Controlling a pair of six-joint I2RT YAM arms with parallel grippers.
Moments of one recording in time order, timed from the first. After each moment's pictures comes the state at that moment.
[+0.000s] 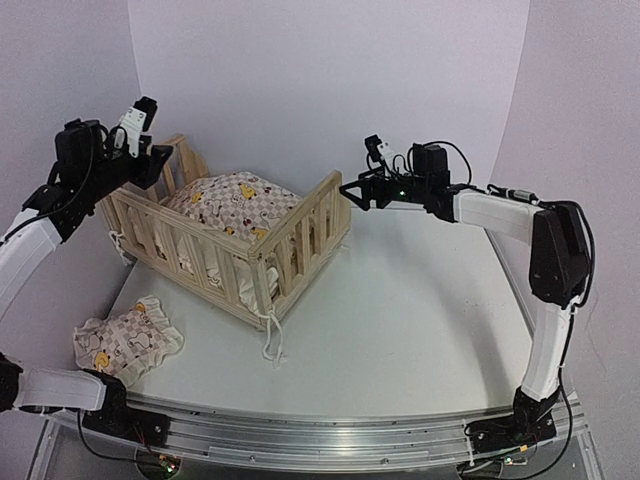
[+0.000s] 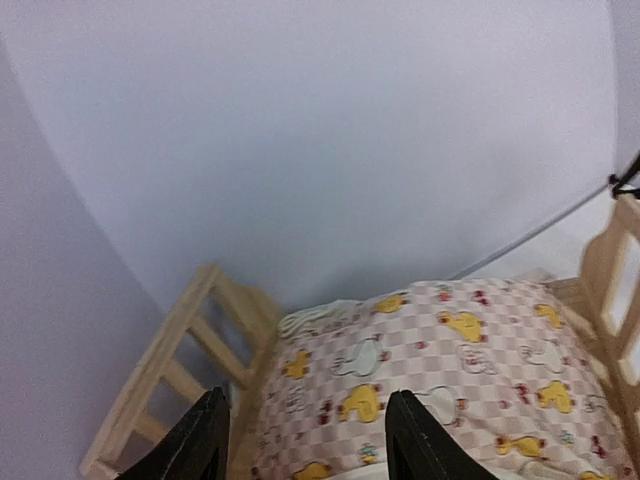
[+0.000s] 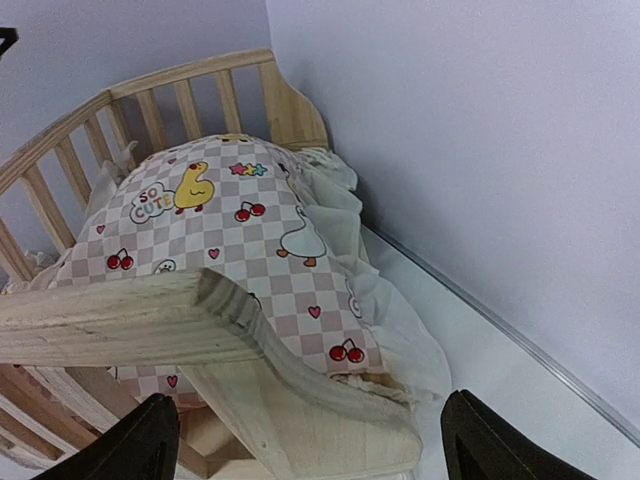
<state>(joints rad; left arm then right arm) -0.30 1.10 1.23 -0.22 0.02 0.34 0.45 1.98 1.61 0.09 -0.54 -0.05</state>
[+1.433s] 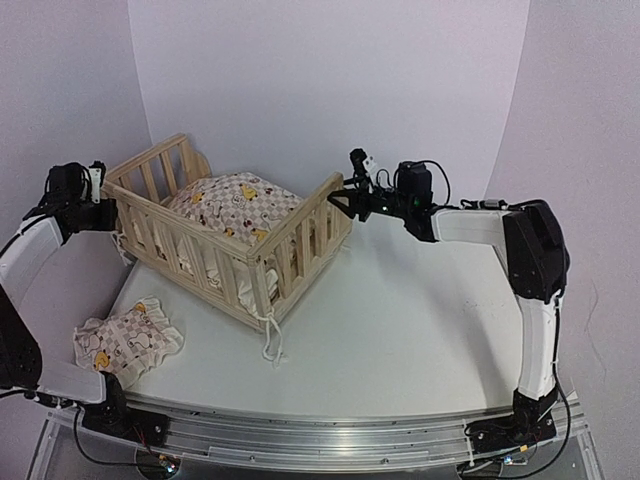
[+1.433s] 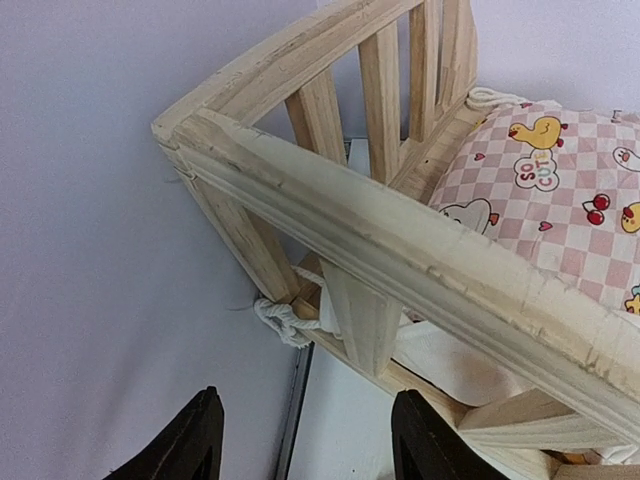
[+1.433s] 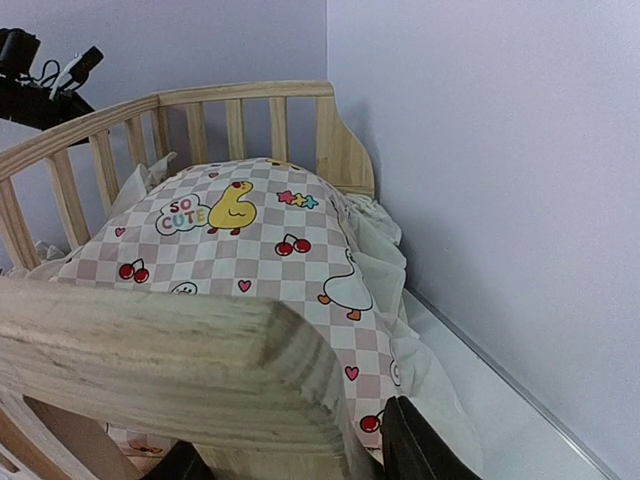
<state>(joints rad) 0.20 1.21 1.08 -0.38 -0.03 0.18 0.49 2.11 1.56 0.47 -0.63 -0.05</state>
